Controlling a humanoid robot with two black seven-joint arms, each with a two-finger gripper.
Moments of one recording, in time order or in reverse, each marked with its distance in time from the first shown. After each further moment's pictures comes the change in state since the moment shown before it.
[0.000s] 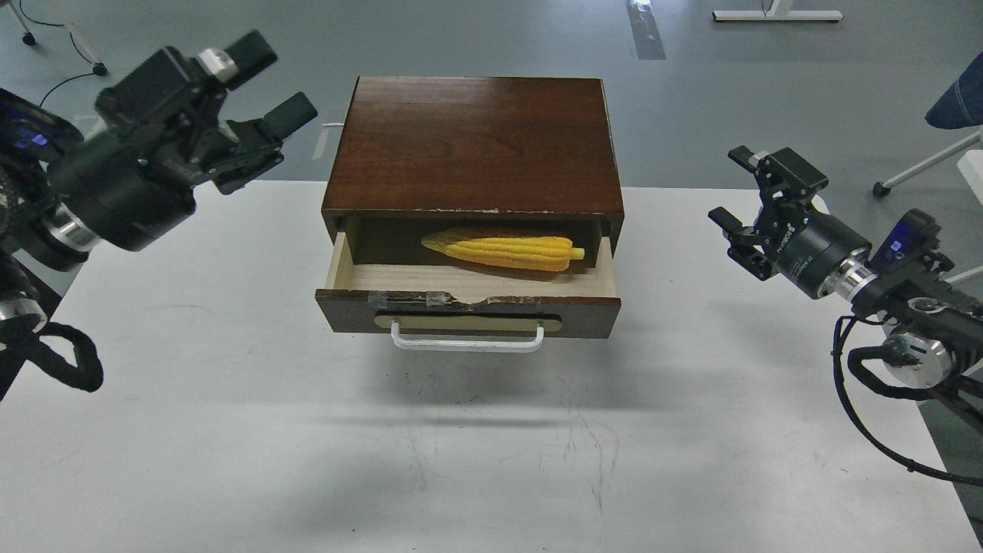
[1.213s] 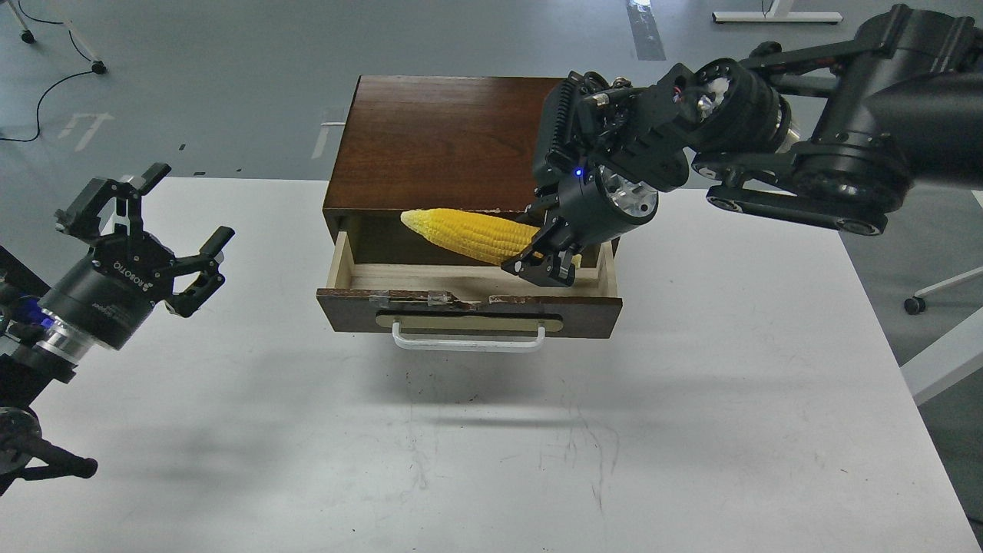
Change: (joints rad) left arm 0.322 0.017 0.028 0.395 -0.832 0.001 0.087; right arm 1.109 0.391 -0.869 0.140 -1.279 0.019 0.000
